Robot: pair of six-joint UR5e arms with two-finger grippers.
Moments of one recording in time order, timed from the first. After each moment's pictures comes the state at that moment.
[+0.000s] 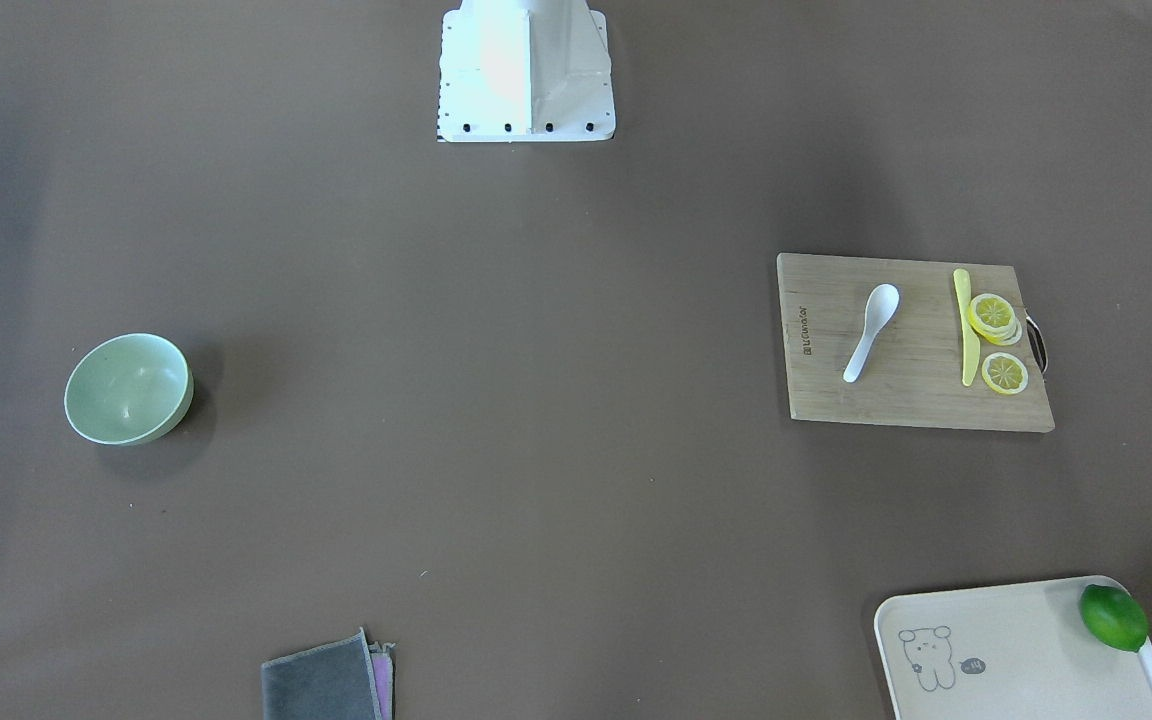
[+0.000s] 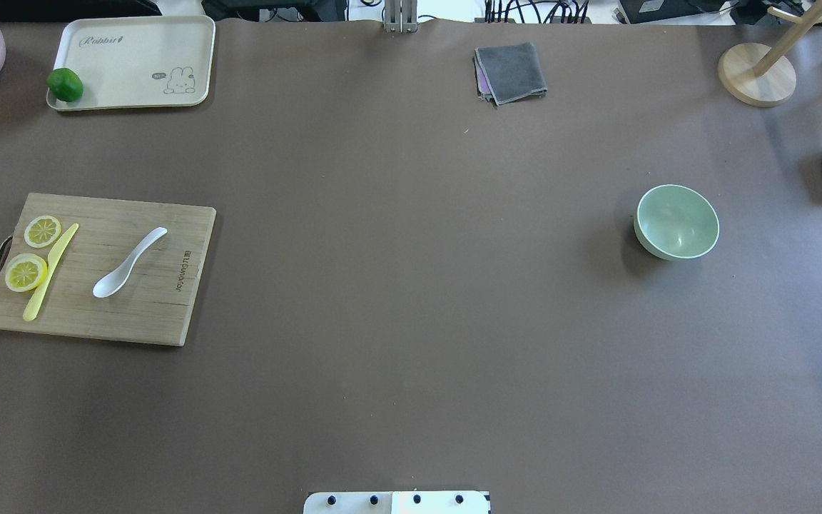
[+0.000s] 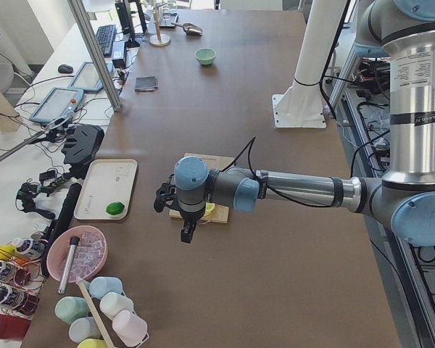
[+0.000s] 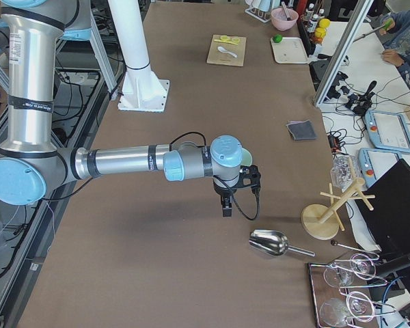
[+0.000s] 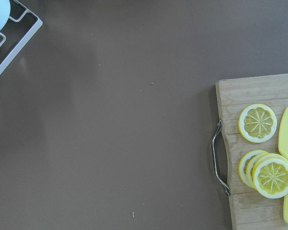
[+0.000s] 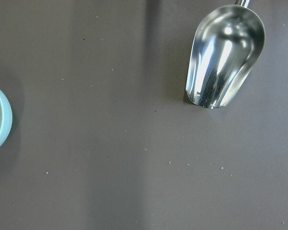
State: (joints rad) left arm -1.50 -1.47 -1.75 -1.71 -2.37 -0.01; right arm 1.50 -1.69 1.80 -1.51 2.38 0.09
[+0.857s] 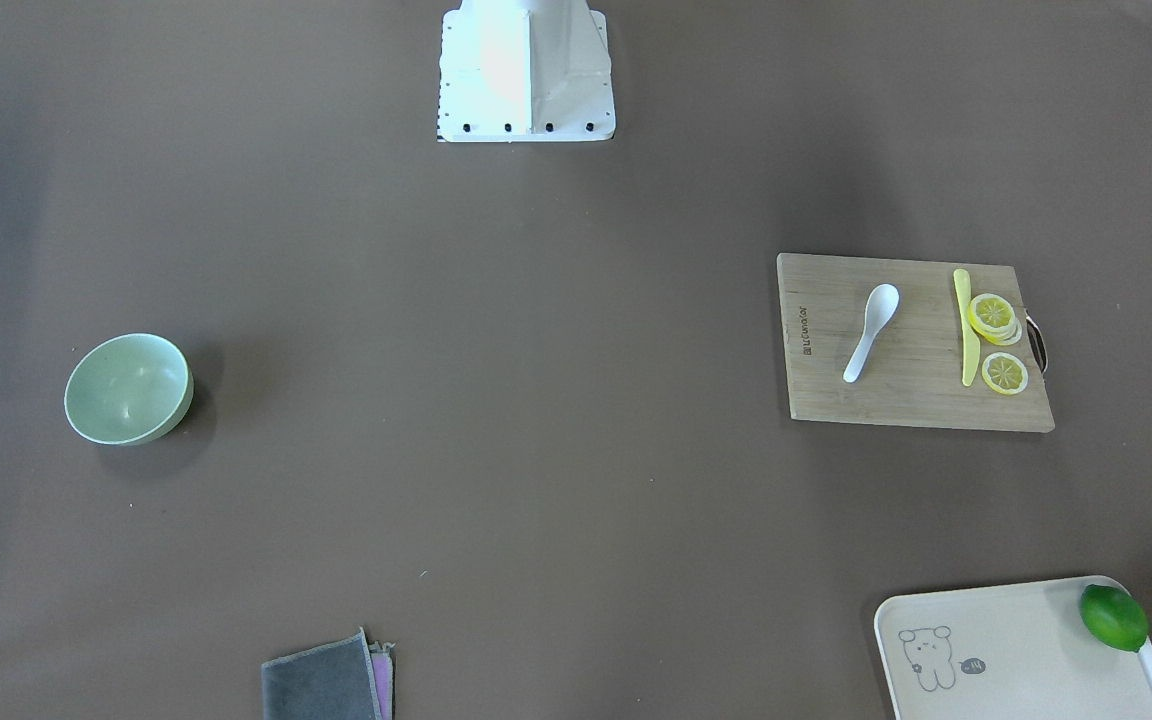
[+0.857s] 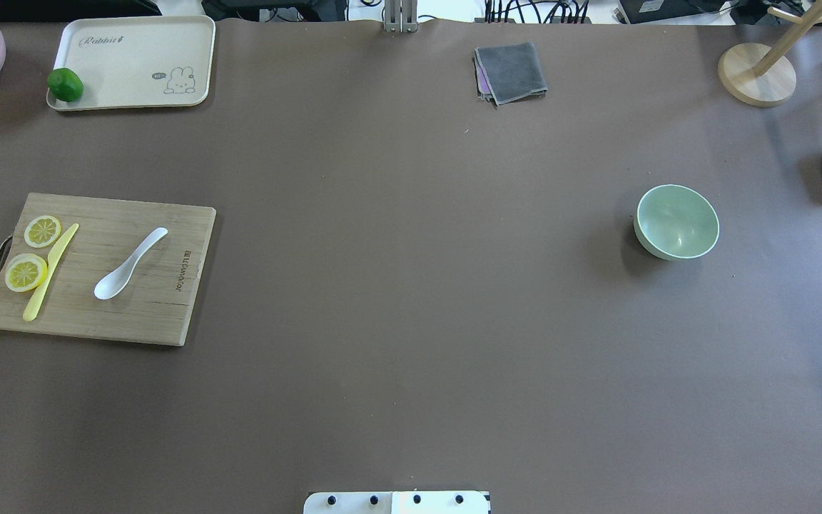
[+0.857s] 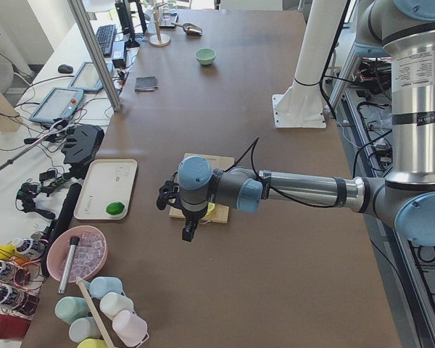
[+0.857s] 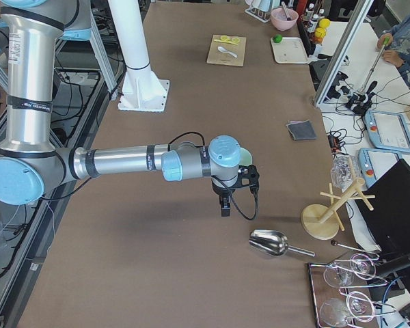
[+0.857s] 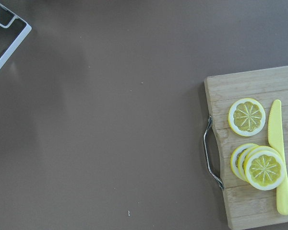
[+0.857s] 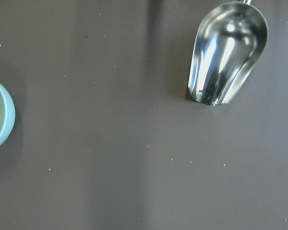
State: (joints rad) left arm -1.50 -1.45 -1.76 -1.74 -2.39 0.02; right arm 1.50 -1.70 1.81 -1.51 2.38 0.09
